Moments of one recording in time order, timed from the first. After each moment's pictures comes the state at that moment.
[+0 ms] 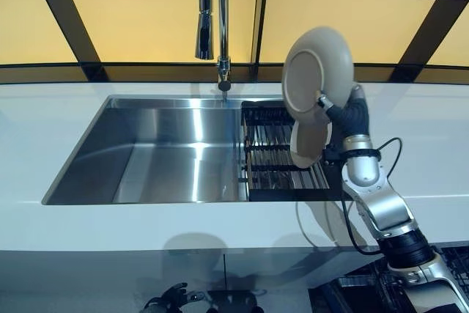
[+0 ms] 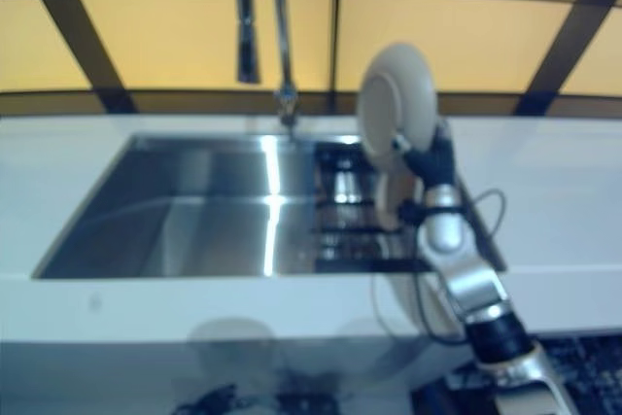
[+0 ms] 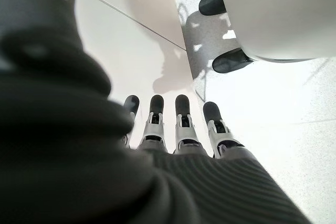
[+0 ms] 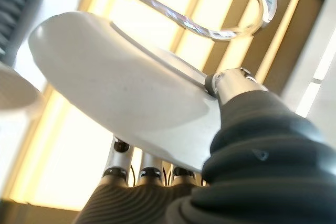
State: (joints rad) left arm -0.01 0.24 -0.36 1.11 -0.17 -0.04 -0.06; right arm -0.41 -0.56 0.17 -0.17 0.10 0.08 -0.48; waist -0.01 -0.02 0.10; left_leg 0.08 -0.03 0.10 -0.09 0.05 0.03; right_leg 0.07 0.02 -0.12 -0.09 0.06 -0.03
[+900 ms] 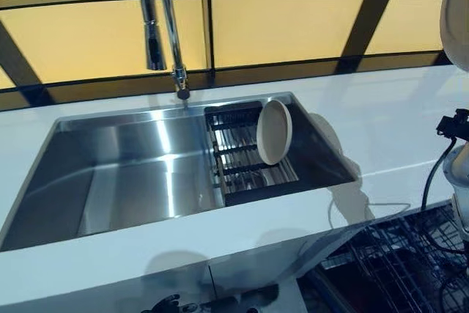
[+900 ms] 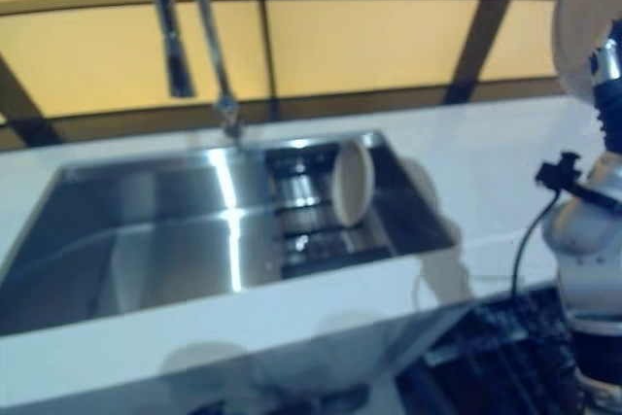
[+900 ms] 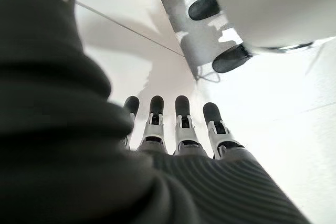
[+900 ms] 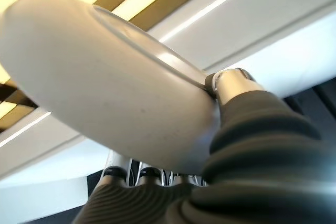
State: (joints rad) left arm 0.06 0.26 -0.29 1.11 -0.13 -0.05 -0.10; right arm -0.21 -0.88 -0.25 -0.27 -0.03 -0.11 -0.67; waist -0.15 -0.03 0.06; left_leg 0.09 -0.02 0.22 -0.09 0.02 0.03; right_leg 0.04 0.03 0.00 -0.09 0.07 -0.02
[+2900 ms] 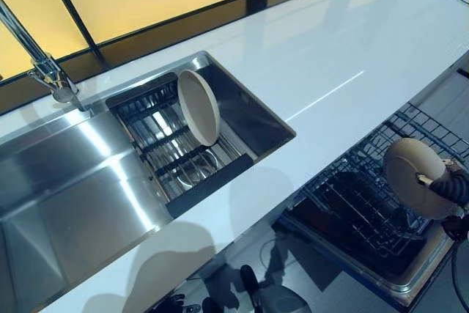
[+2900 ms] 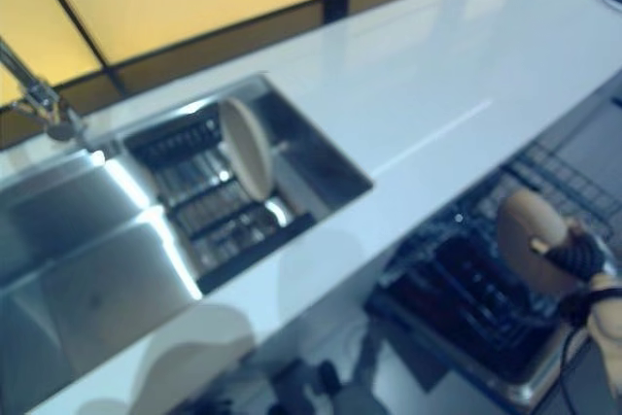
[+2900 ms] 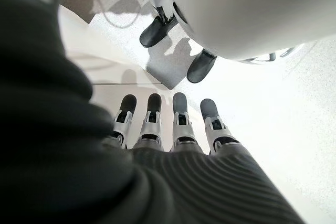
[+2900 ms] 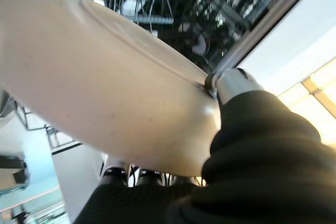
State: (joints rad) left arm 0.03 0.26 -0.31 1.12 -0.09 -0.05 -0.14; right arm 0.16 -0.92 -0.24 0.13 -0.04 0.02 0.01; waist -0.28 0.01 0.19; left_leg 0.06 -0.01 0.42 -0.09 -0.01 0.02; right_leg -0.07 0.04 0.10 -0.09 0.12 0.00
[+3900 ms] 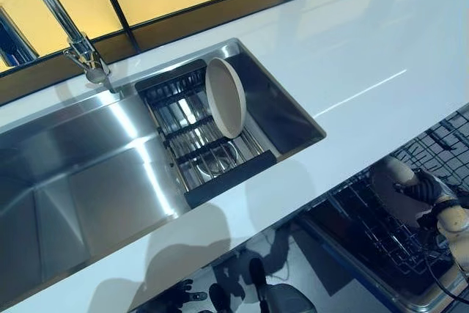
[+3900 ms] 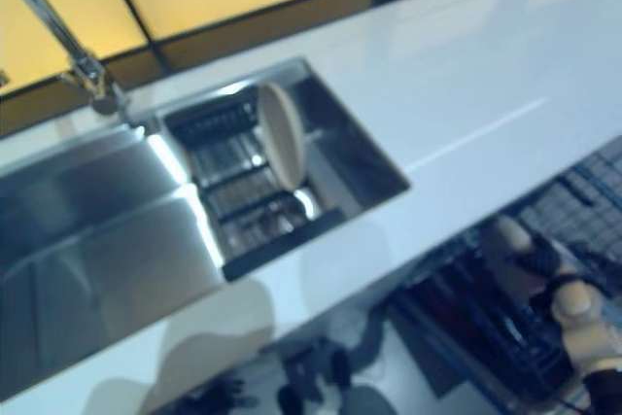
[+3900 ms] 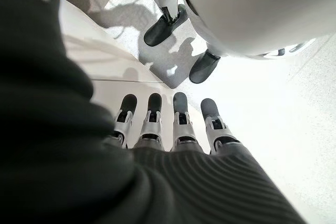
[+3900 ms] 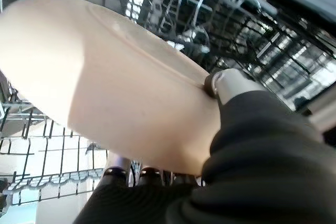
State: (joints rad) left arm -0.03 0.26 -0.34 1.07 -0.05 -0.03 -0.17; right arm -0.06 -0.91 -0.02 0.33 -0.18 0.16 0.05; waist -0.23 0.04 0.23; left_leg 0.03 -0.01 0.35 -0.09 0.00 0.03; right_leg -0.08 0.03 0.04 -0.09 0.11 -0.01
